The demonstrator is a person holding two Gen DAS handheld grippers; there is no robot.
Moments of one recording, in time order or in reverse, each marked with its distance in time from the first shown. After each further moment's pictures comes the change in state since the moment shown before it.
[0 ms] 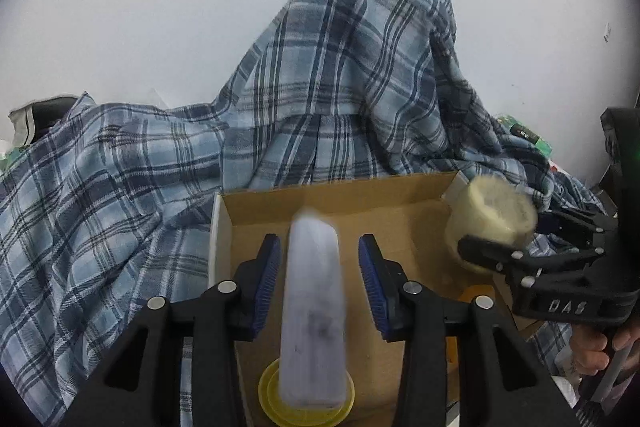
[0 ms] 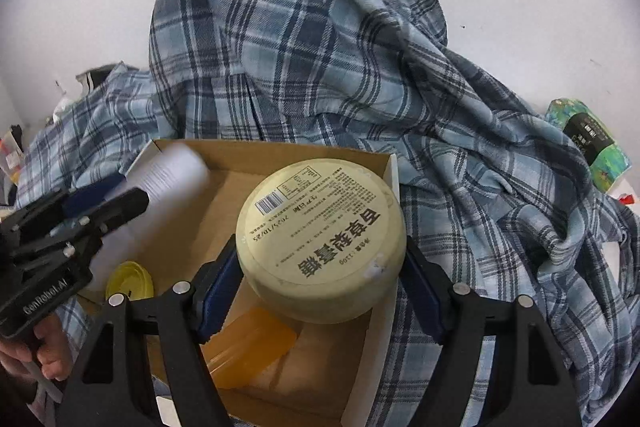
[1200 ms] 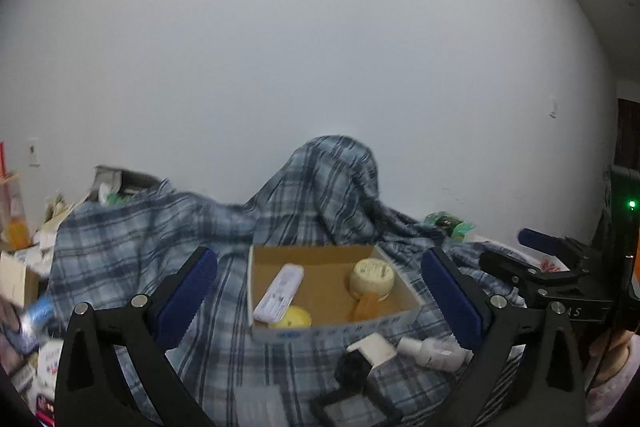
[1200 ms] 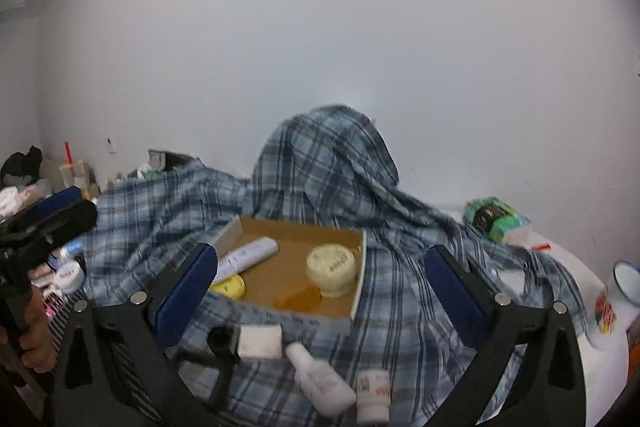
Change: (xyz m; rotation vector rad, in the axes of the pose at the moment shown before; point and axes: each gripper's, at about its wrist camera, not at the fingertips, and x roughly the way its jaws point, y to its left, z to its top) left arm -0.243 -0.030 -0.087 -0.031 -0.444 -0.003; right arm -0.211 0.041 -0.098 -0.089 -0.510 -0.045
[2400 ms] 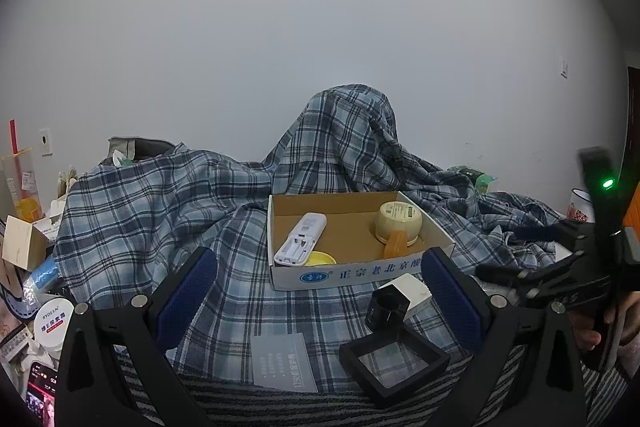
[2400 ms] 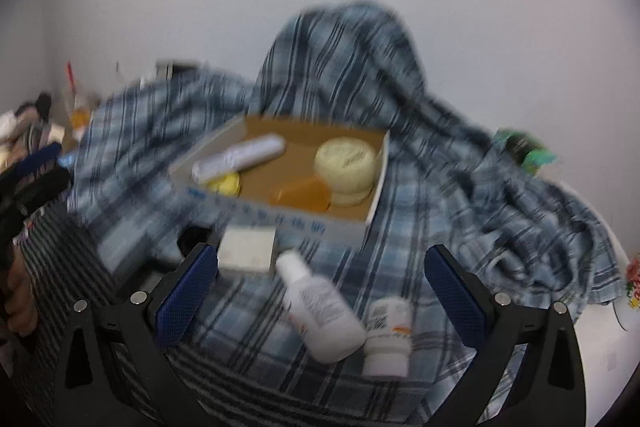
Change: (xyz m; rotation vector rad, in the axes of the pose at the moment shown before) left arm 0.010 0.004 -0.058 0.060 0.077 0.058; right arm 0.050 -0.006 -0.066 -0.066 0.245 0.068
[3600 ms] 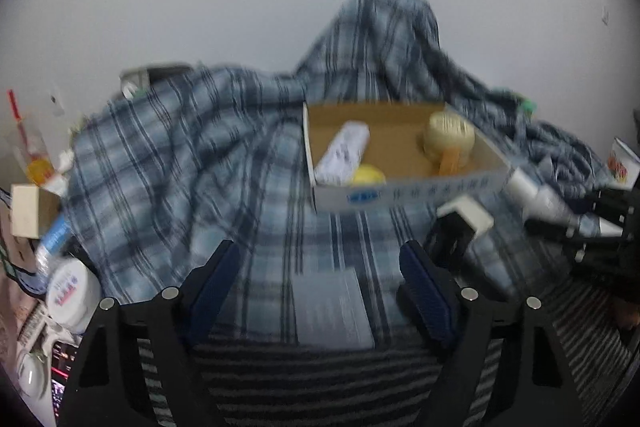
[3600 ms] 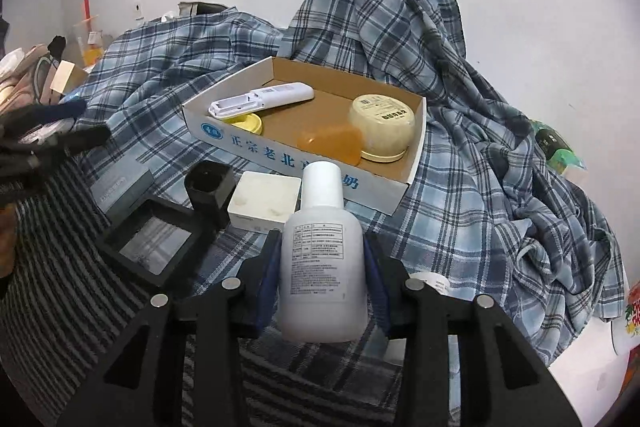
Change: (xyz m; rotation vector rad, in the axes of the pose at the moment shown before) left arm 0.050 0.021 -0.020 0.009 0.363 0.104; right arm 0.023 0.022 -0.015 -0.136 0.143 0.027
